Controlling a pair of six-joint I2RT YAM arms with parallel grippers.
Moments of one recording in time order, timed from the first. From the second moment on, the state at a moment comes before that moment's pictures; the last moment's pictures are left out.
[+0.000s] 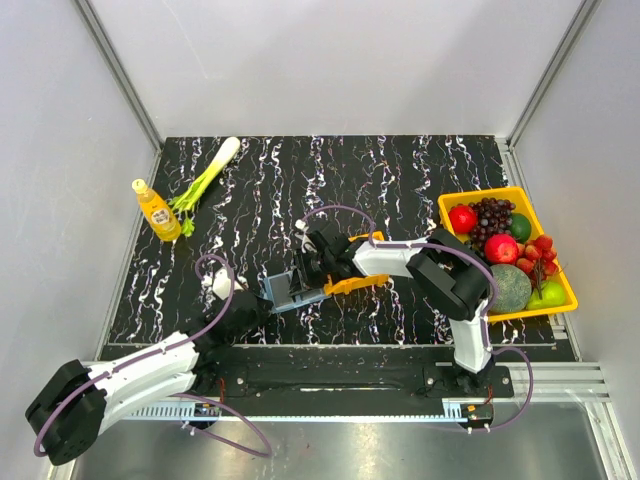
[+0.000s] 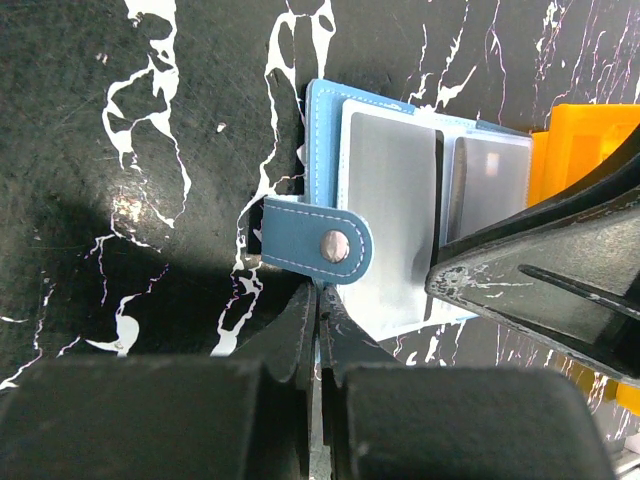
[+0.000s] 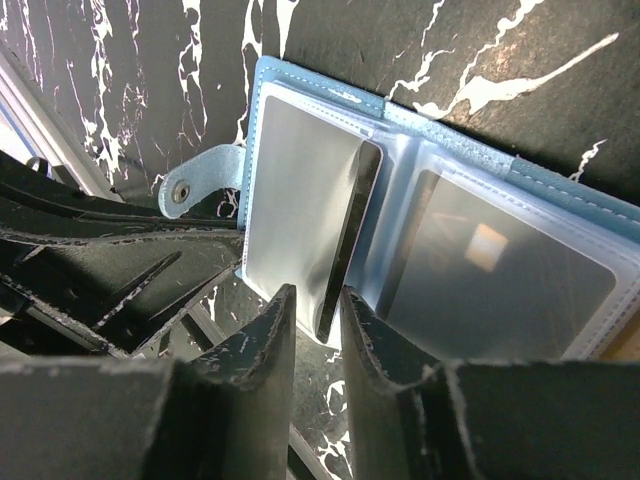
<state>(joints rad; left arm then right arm) -0.78 0.77 0.09 -0.04 -0.38 -1.22 0.87 1.99 1.17 -0.01 -0.45 0.67</state>
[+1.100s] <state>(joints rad) -0.78 0.72 0.09 -0.08 -0.39 -1.22 0.80 1.84 1.08 0.01 -0.34 0.71</state>
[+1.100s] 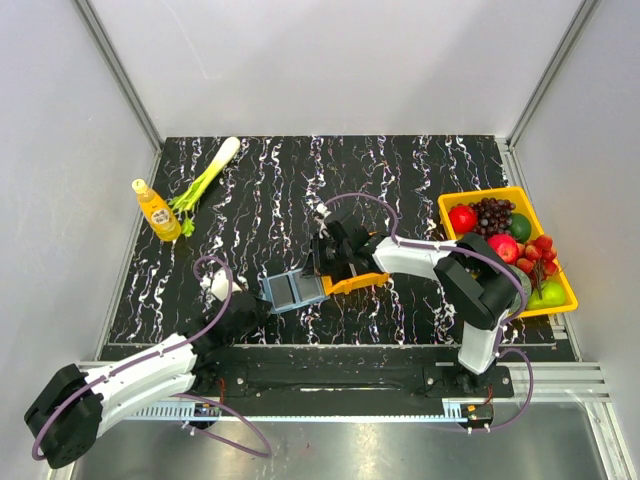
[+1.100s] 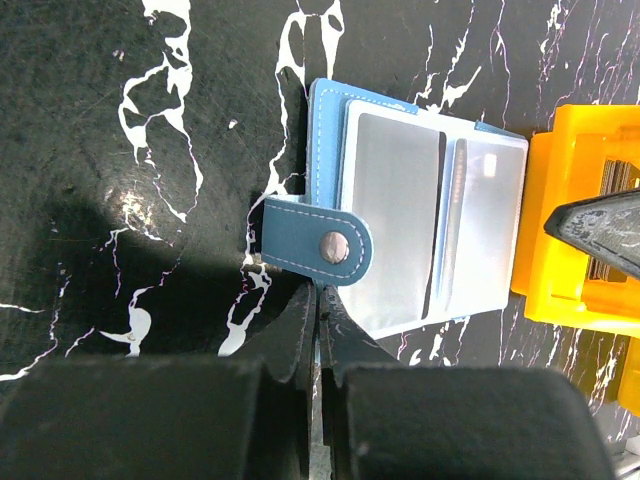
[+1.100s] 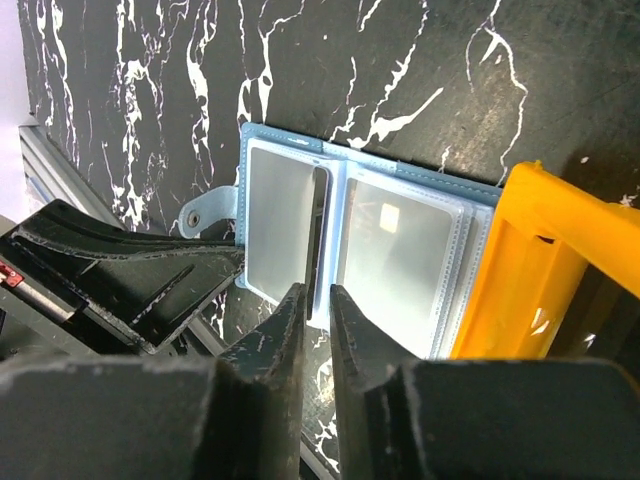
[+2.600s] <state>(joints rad) -0.78 0.68 0.09 -0.14 -0.41 -1.22 0.79 1.87 1.13 -0.13 -0.19 0.64</state>
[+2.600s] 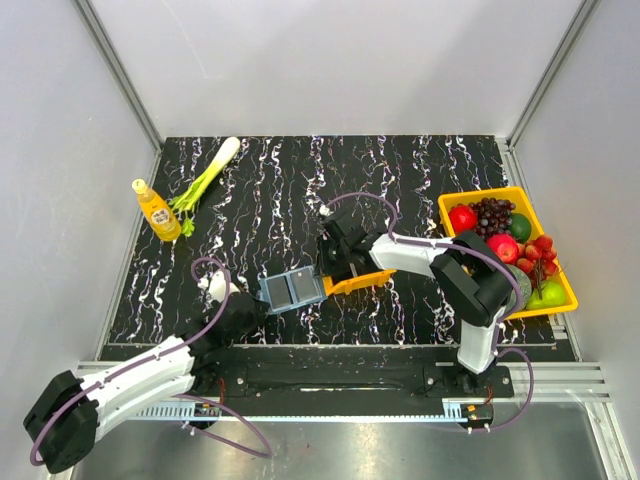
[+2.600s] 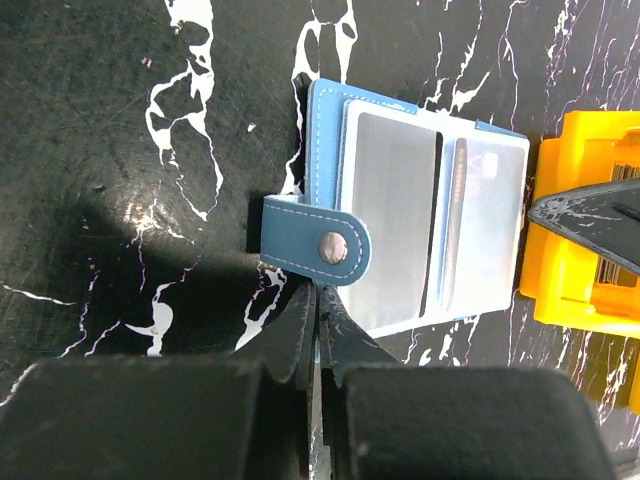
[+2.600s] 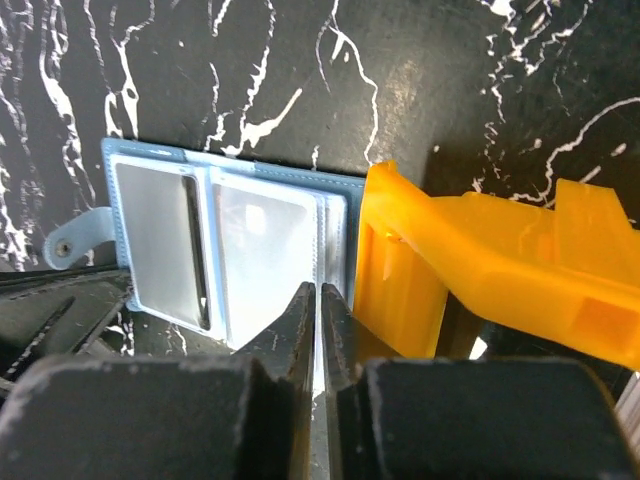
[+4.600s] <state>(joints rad) -0.76 1.30 0.55 0.07 -0.05 -0.72 0.67 1.88 0.98 0.06 -0.38 0.80</state>
